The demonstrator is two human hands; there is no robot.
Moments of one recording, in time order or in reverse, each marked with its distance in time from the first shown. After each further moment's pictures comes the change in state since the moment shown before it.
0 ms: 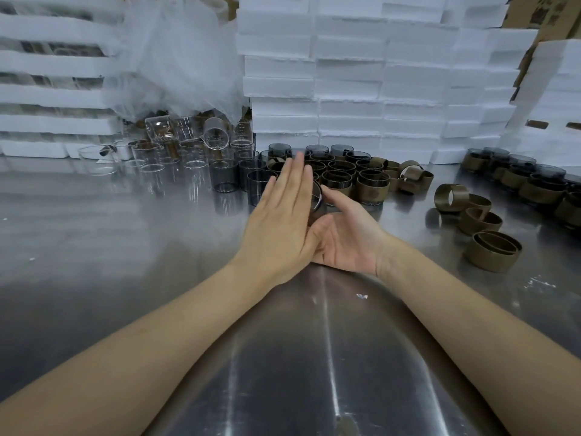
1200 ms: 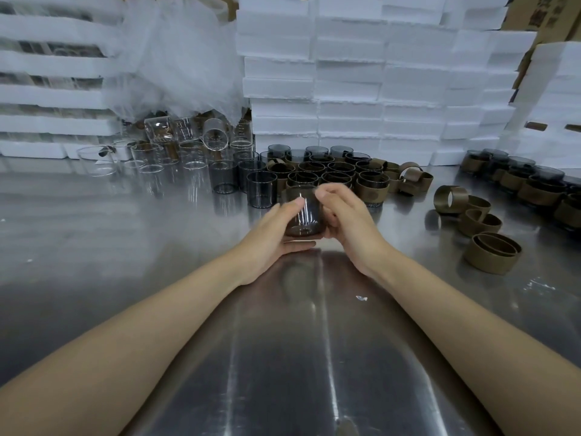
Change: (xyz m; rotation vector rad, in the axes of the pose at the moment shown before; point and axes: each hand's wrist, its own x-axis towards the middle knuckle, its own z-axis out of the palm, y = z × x) left_hand 0.009 -0.015 0.013 -1.491 -0.242 -0.577; right_hand 0.001 0.004 0.005 -0.497 0.381 -0.622
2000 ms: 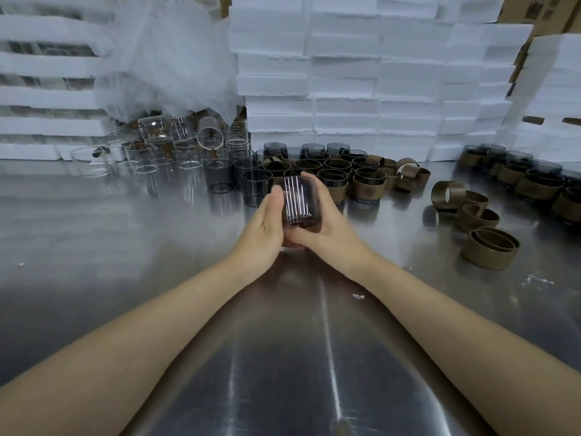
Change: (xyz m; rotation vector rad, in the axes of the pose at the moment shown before) left_hand -0.009 -0.004 0.005 0.227 0.201 0.173; right_hand -0.008 0.009 0.012 -0.244 -0.156 -0.130
